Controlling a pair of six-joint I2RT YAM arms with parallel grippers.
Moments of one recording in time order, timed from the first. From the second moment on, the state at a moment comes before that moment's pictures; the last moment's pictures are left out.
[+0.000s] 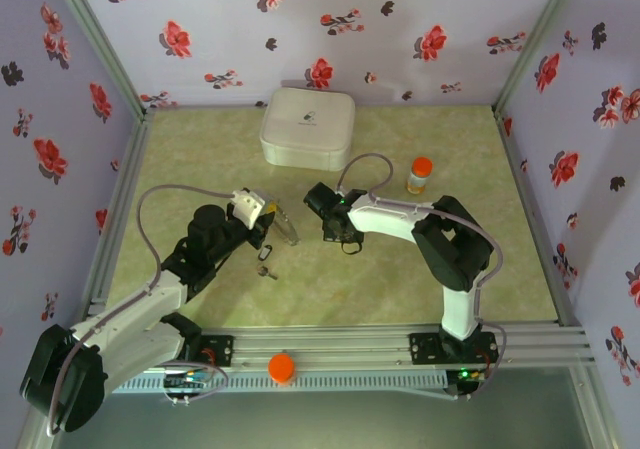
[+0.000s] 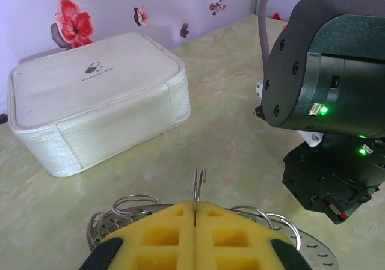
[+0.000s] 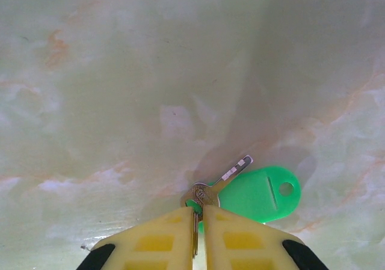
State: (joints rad) left arm -0.59 0.94 0.43 0.26 0.14 0.12; right arm 0.84 1.89 1.22 -0.68 0.25 0.92
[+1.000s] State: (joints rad) left arm -0.59 0.94 0.43 0.24 0.17 0.13; right arm 0.86 1.75 1.22 -0.70 0.29 0.78
